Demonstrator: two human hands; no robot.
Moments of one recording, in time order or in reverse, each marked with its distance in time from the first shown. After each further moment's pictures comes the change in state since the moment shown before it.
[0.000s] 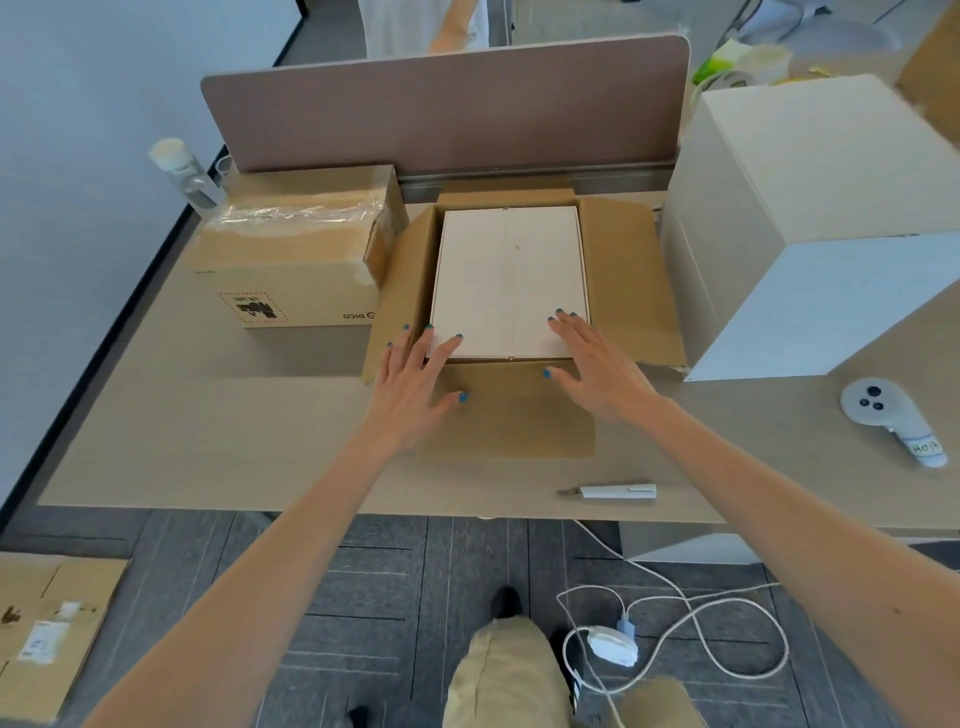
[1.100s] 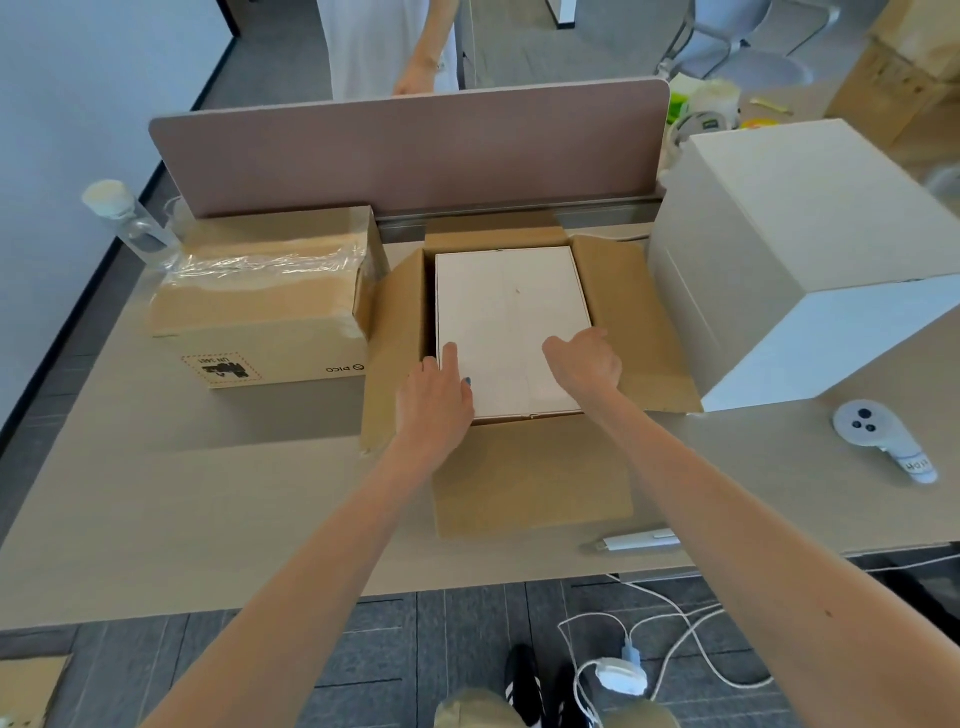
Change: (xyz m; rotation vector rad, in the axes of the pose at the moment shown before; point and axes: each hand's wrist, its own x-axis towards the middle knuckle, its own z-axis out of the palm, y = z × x) left_hand 0.075 0.009 -0.027 -0.024 -0.031 -0.131; right_hand 0.094 -0.058 -0.019 0.388 0.208 0.863
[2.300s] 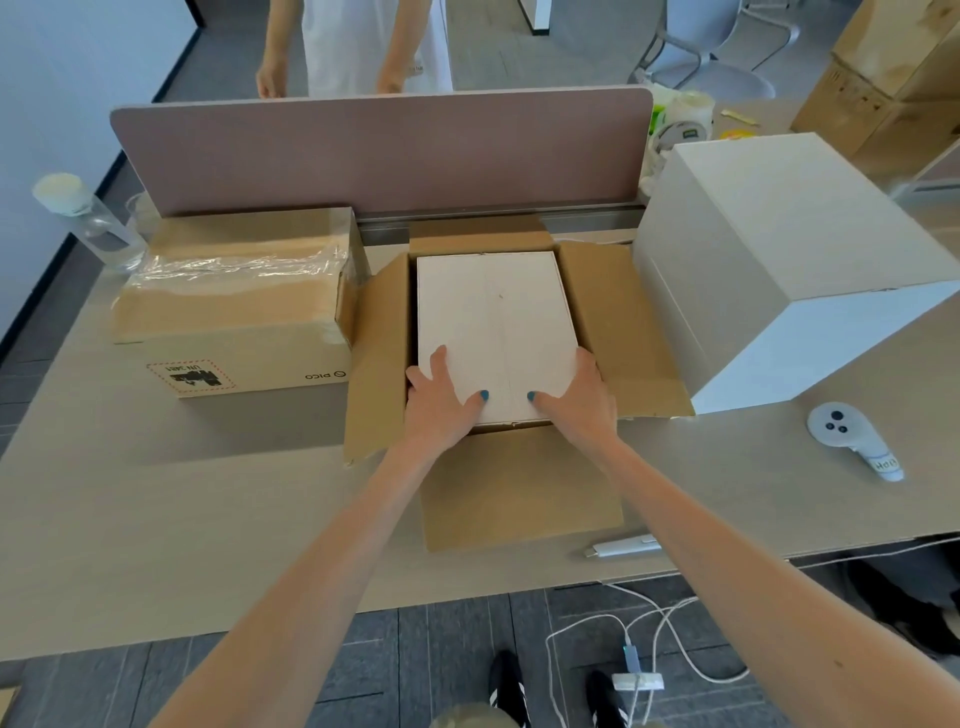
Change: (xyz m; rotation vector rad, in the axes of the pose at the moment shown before) left_hand 0.014 0.009 0.014 -0.530 -0.190 -0.187; right_hand -0.009 0.046 0.017 0.030 0.019 -0.154
